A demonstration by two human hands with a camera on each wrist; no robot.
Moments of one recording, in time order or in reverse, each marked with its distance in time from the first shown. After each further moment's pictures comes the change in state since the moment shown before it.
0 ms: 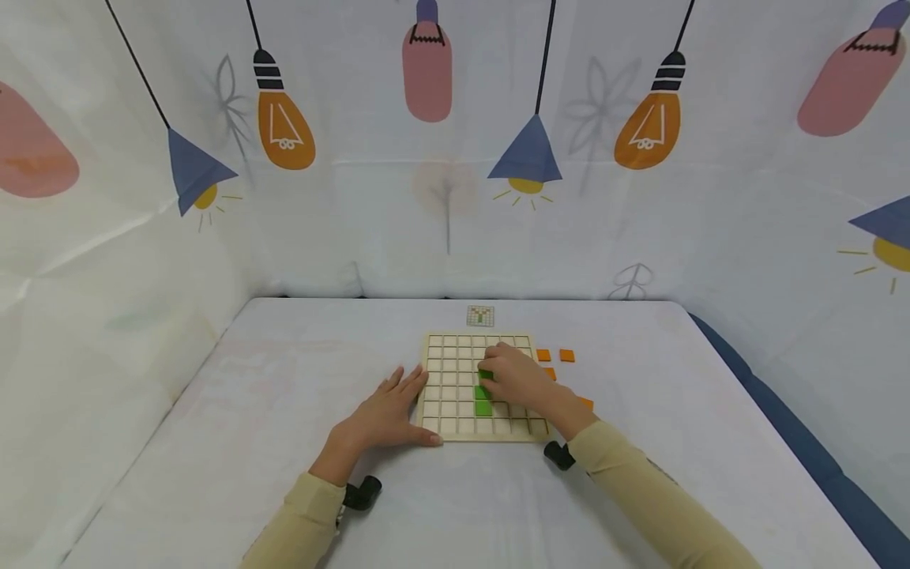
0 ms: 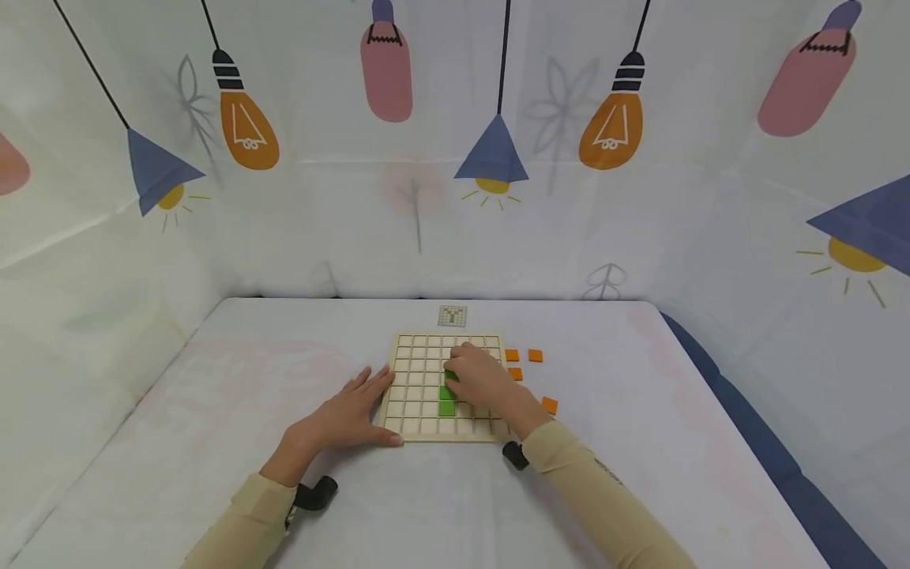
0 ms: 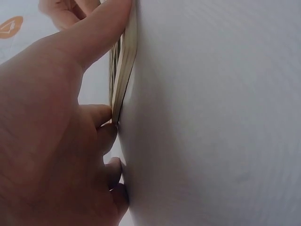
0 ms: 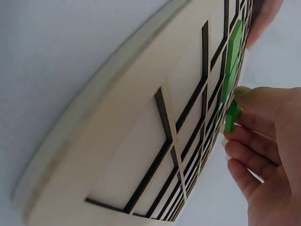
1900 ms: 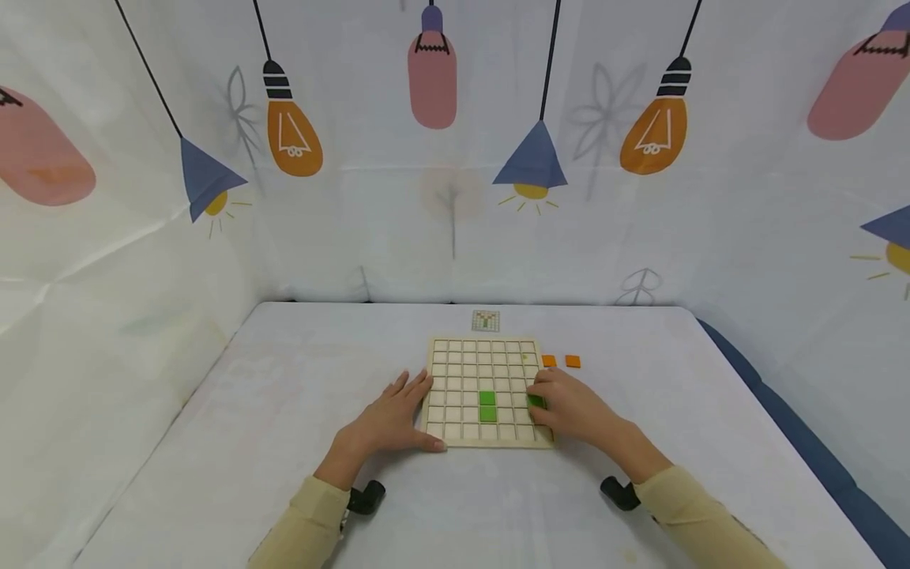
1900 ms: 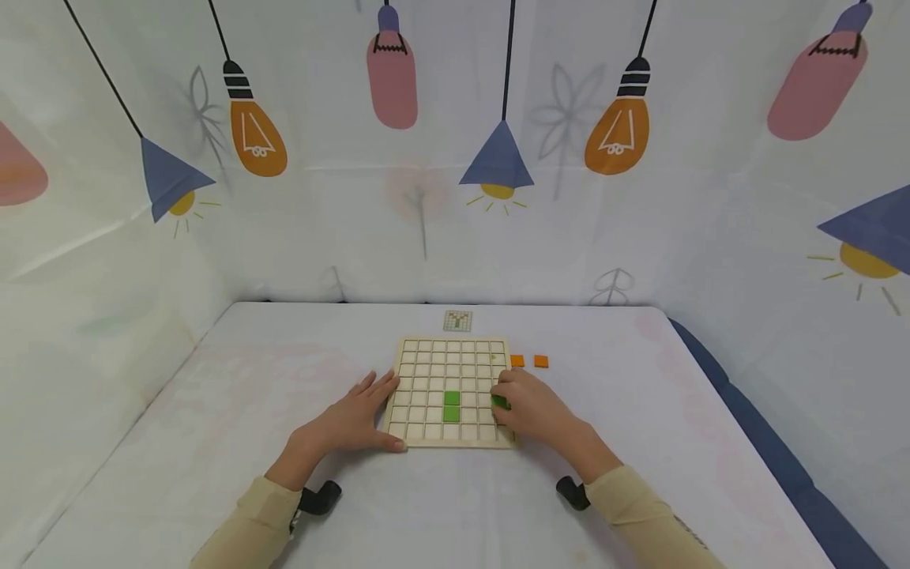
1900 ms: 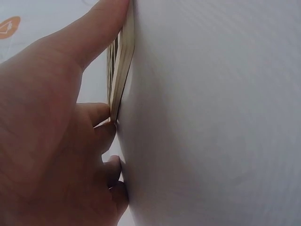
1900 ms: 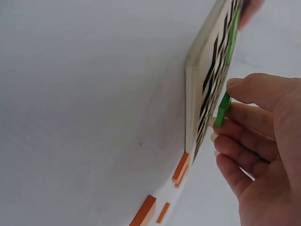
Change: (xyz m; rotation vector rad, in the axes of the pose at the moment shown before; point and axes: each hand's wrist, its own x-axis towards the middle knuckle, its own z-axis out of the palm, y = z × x) left_hand 0.000 -0.001 0.005 -0.005 0.015 -0.003; right_hand -0.073 0.022 -0.010 0.065 0.032 0.094
